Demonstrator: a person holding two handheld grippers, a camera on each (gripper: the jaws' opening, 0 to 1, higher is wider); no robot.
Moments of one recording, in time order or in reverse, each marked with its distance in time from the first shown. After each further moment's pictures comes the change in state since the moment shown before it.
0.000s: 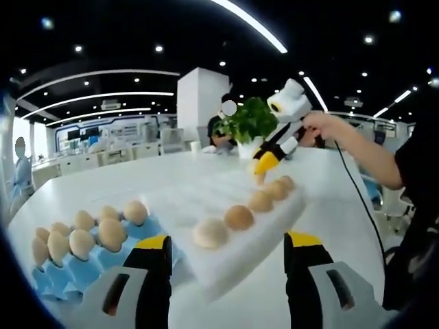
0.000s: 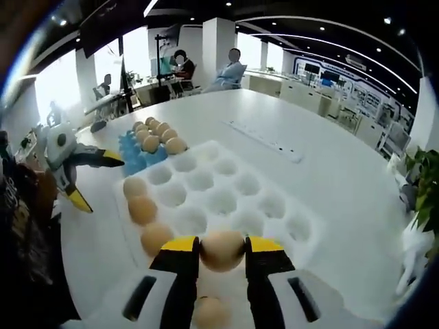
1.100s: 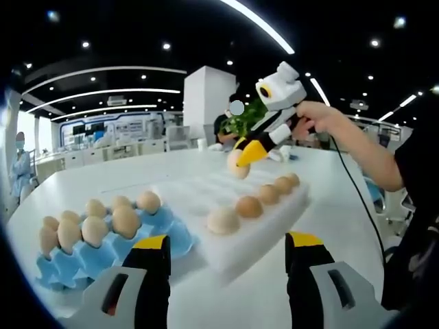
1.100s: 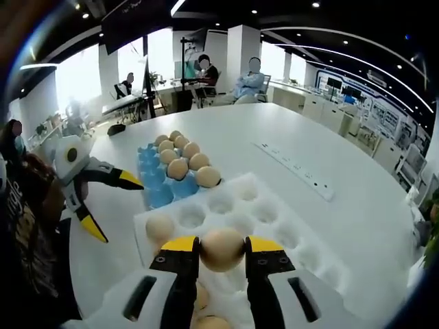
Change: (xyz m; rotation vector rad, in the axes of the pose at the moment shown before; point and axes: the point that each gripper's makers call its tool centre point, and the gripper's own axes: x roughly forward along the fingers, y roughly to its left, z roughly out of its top) left arm -0.019 0.013 -0.008 -0.029 0.010 0.030; right arm 0.033 0.068 0.055 -0.098 -0.052 0.110
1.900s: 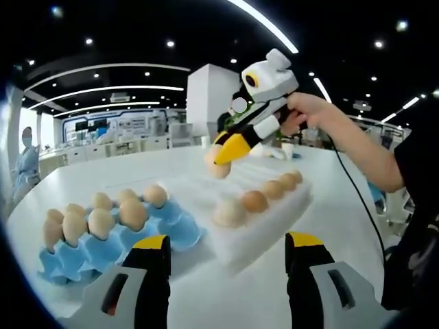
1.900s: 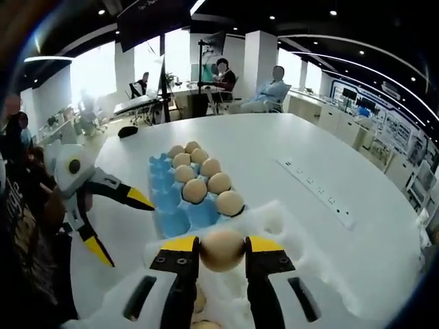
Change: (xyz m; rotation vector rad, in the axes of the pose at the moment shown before) left arm -0.009 0.013 -0.010 -0.019 0.010 0.016; right arm 0.047 0.027 0.039 -0.073 -0.026 0.084
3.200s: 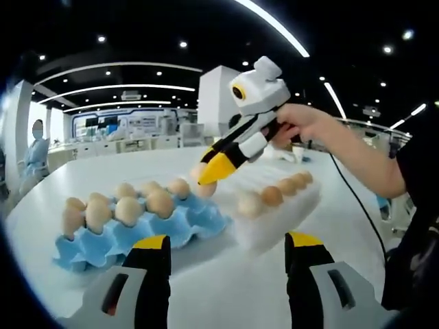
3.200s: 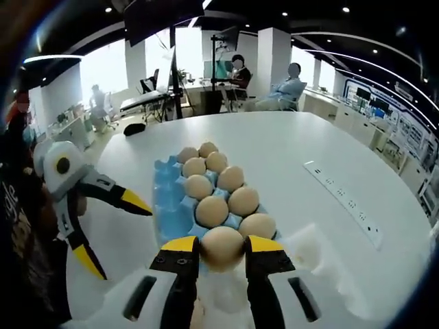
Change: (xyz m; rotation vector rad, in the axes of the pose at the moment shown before) left arm -0.020 0.032 -0.004 -0.040 -0.013 0.059; right arm 0.066 0.028 0.022 -0.020 0.013 0.078
